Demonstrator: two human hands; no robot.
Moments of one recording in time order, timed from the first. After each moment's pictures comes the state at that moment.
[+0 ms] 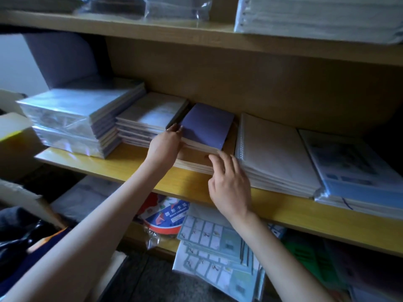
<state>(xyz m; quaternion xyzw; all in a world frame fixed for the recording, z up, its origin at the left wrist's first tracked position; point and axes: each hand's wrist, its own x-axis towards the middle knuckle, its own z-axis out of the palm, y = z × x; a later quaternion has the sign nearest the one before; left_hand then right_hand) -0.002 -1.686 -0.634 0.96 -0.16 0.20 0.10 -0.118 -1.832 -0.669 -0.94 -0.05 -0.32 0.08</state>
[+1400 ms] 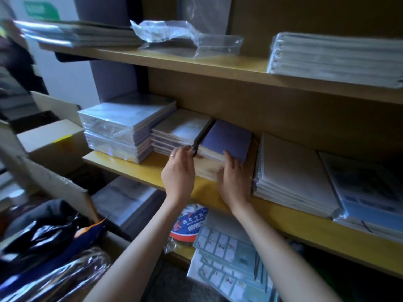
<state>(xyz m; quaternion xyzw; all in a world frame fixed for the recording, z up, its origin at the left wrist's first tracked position) -0.060 -1.669 -0.659 0.81 -0.02 0.41 0.41 -0.069 -1.803 -0.666 -0.95 -0.02 -0.29 0.13</state>
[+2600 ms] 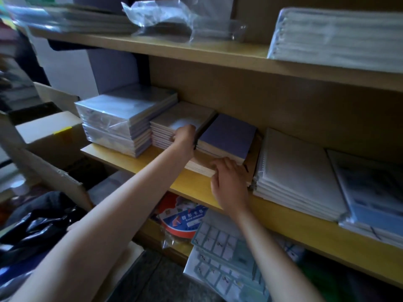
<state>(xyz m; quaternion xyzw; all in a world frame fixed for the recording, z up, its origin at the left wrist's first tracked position) 0.028 -1.684 -0.604 0.62 0.19 -0.02 0.76 -0.079 -1.806 -0.670 -0.94 -0.13 -0.28 0.17</state>
